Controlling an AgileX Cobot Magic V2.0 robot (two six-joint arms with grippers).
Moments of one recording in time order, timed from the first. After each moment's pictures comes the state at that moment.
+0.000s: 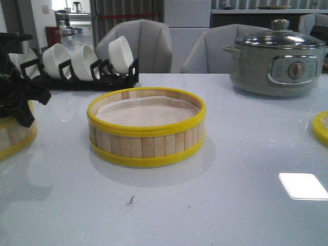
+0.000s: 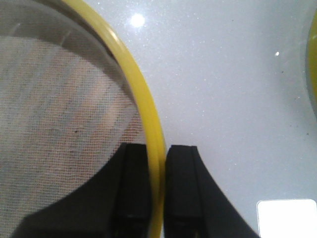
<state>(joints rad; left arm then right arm) -0.20 1.81 -1.11 0.08 0.43 -0.09 0.03 0.80 -0.80 0.00 0.54 0.07</state>
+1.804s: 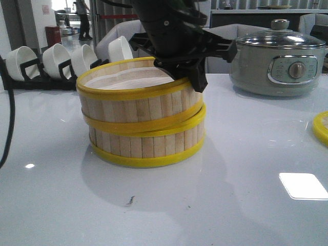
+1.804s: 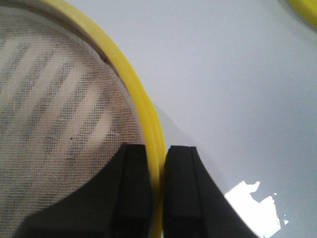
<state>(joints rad) -0.79 1.98 -1.66 0.00 0.66 -0.10 0.03 0.80 -0.80 0.00 0.54 0.07</state>
